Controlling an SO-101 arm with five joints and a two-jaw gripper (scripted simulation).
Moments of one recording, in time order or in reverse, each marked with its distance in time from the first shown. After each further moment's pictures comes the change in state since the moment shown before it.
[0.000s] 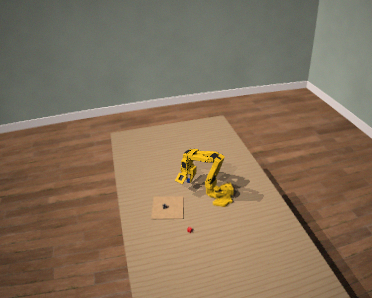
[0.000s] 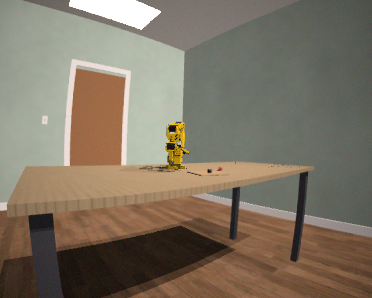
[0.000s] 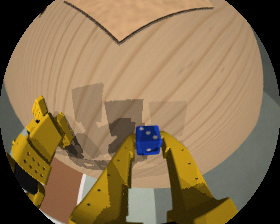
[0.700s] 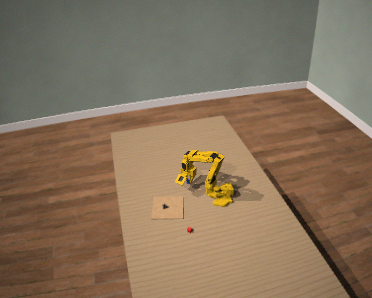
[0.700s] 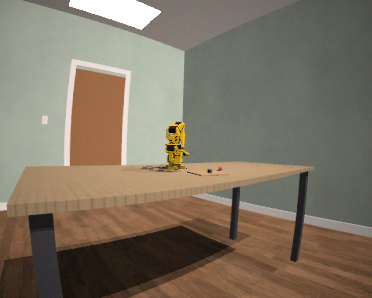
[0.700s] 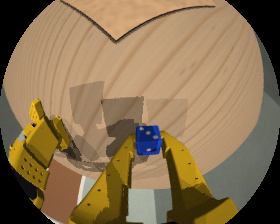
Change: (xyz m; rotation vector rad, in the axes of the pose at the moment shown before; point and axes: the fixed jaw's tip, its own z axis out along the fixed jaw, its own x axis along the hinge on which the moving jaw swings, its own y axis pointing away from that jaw) arm 0.000 -0.001 0.007 0.010 0.000 0.000
